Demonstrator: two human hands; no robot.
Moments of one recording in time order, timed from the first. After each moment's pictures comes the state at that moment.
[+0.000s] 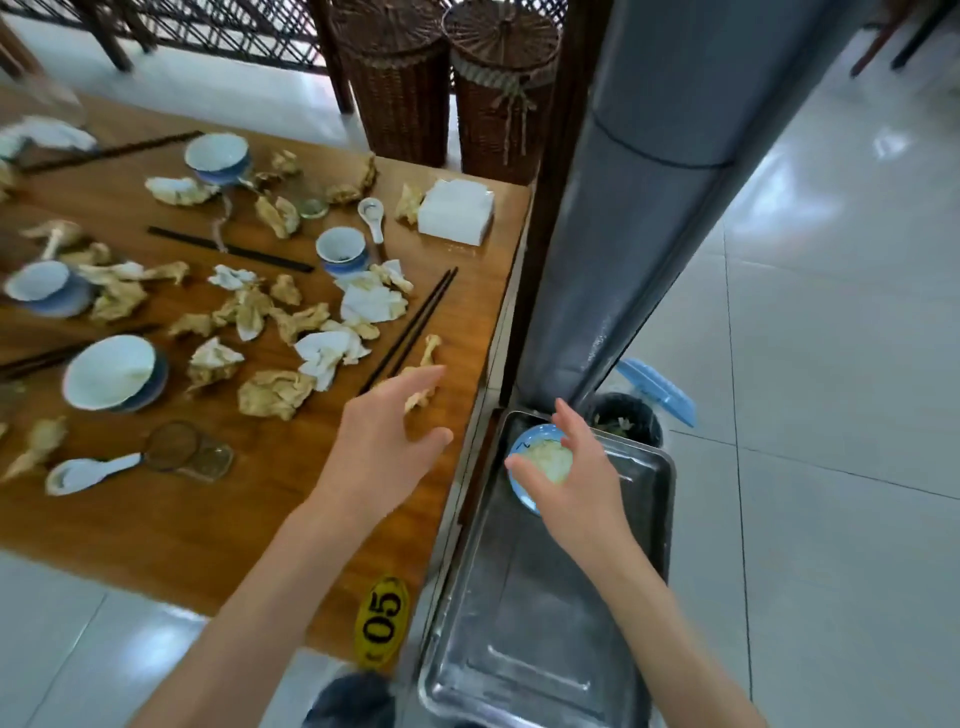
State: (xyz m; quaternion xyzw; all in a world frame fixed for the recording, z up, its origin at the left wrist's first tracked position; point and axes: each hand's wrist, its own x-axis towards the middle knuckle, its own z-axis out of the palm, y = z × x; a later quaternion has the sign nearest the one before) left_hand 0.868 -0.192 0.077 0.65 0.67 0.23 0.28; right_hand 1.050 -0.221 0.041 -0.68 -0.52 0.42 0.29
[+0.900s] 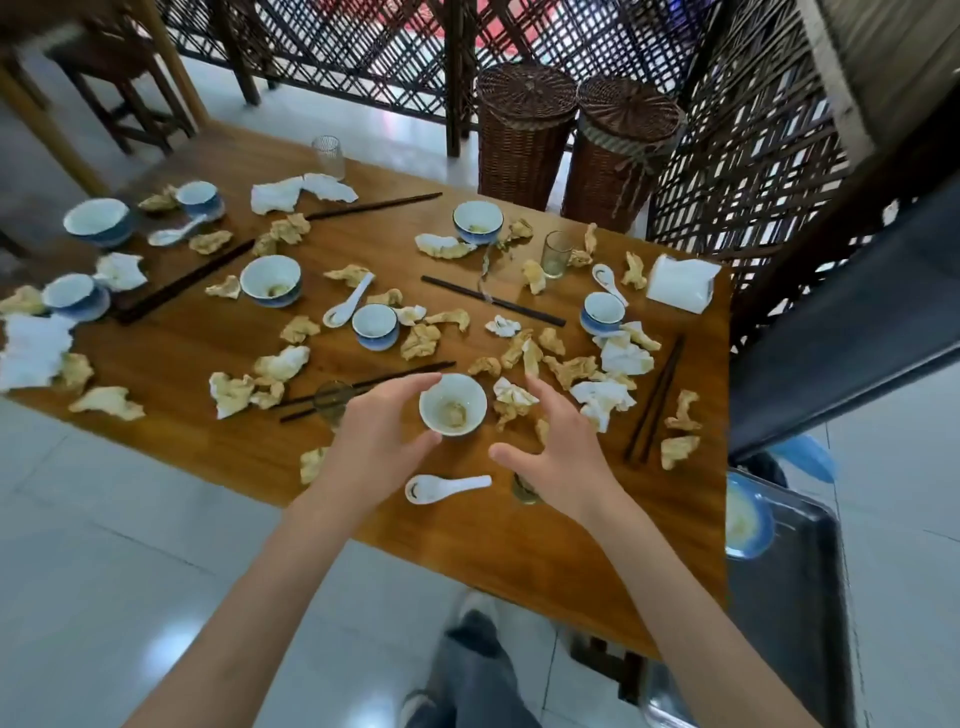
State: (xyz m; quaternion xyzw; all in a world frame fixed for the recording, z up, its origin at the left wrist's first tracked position) left_hand 0.483 -0.203 0.127 0.66 0.67 0.24 0.23; right_hand 0.678 -0.185 0.104 -0.62 -0.67 0.36 0.20
